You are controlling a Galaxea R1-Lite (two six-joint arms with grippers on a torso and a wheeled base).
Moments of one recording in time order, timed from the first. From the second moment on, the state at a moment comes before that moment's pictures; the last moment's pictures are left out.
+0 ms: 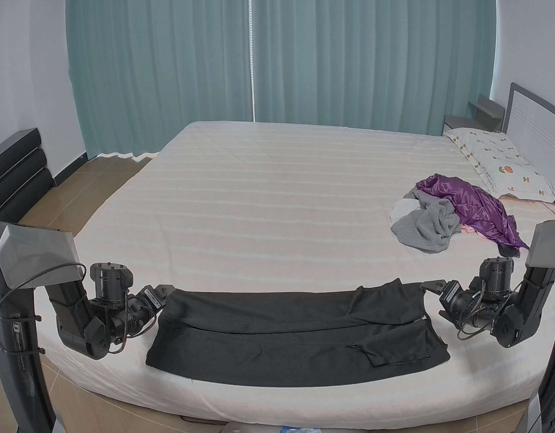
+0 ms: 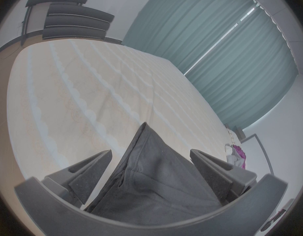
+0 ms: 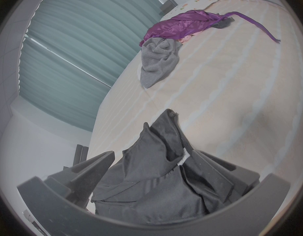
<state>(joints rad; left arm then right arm) -0.10 2.27 -0.52 -1.16 -0.01 -0.80 0.02 2.21 -0.41 -1.20 0.21 0.84</state>
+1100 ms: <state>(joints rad) -0.09 2.27 -0.63 -0.82 -0.19 -0.45 0.01 2.33 -0.21 -1.53 0.29 0.93</state>
